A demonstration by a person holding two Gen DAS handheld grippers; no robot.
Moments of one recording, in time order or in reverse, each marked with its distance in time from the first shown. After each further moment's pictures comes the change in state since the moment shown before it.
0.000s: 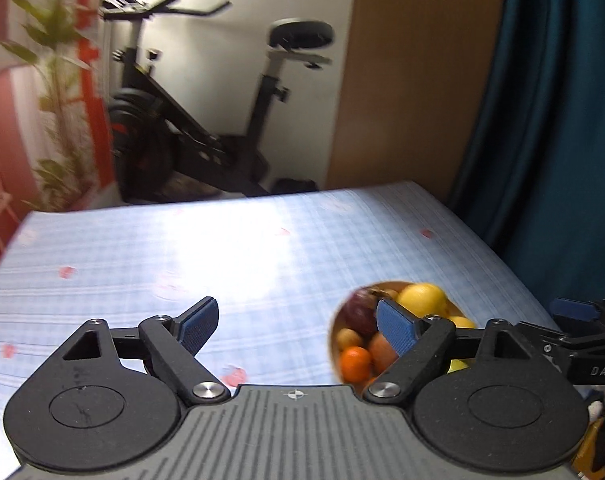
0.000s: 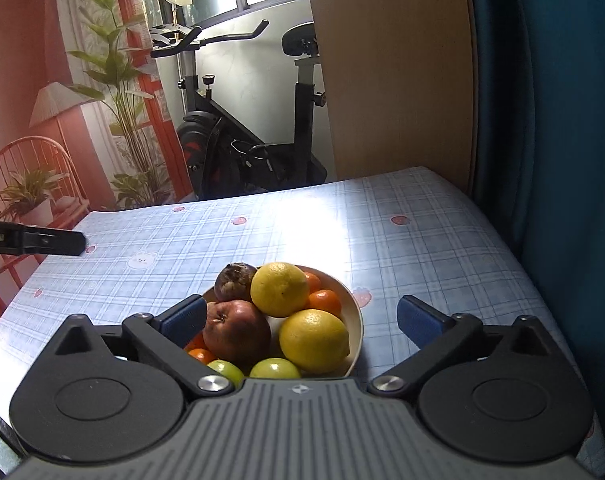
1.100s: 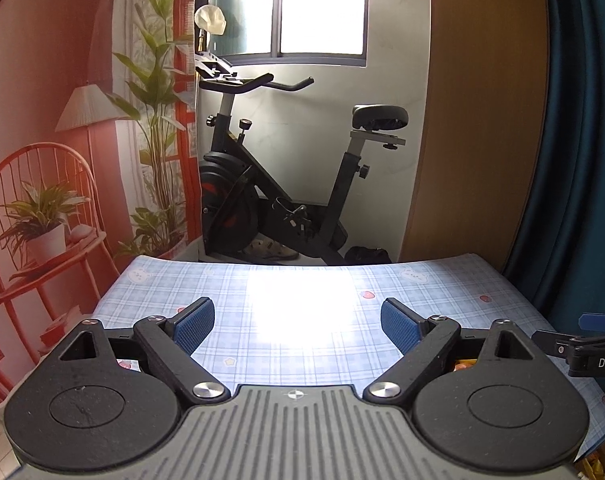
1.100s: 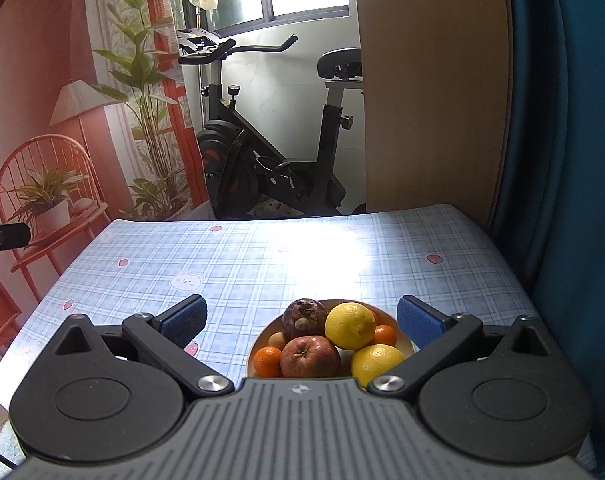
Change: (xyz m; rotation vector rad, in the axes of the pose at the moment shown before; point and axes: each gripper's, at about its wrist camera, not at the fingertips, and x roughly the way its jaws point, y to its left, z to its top) left arm -0.098 0.016 0.002 -0.072 -0.191 0.205; right arm -0.029 0.074 0.035 -0.063 -0.023 0.013
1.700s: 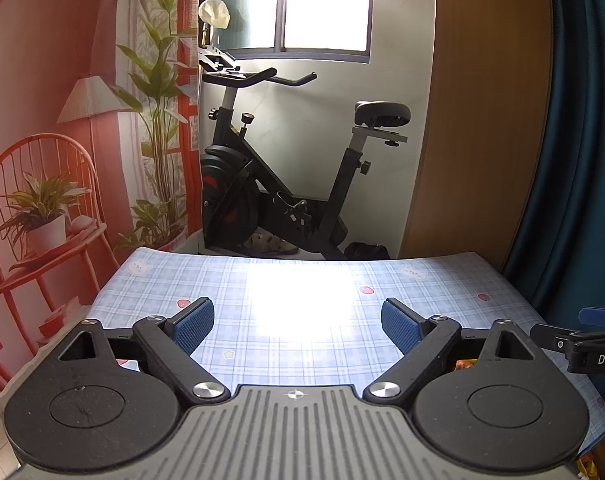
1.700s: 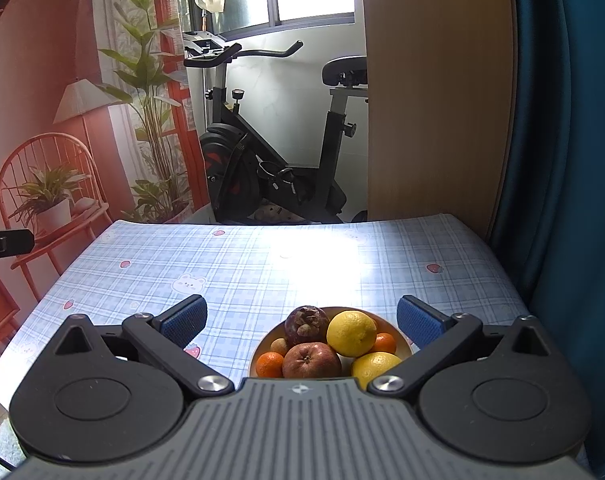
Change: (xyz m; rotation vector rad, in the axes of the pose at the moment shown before) left arm 0.003 0.003 0.002 -0.022 0.018 0.000; right arm -0.003 0.001 0.000 -0.021 -0.014 0.001
